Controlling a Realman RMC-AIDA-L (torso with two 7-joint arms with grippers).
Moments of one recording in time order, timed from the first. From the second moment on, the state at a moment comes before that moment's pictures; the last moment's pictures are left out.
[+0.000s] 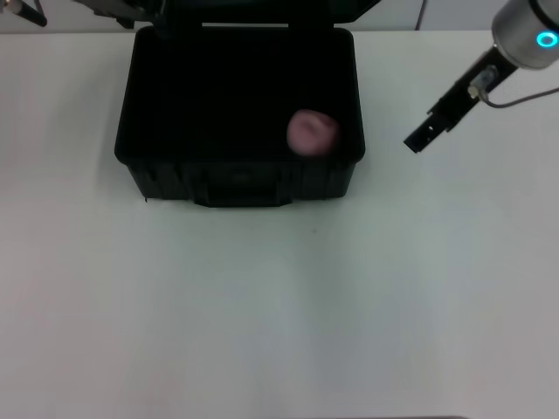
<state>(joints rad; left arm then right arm) -0.87 -2.05 1.33 1.63 -0.28 -1.70 -0.04 0.90 2.03 -1.26 -1.05 -2.73 -1.52 2.55</state>
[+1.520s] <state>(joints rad) -0.88 -2.05 1.33 1.62 -0.27 -1.71 -0.04 0.89 2.03 -1.26 -1.05 -2.90 -1.64 2.56</state>
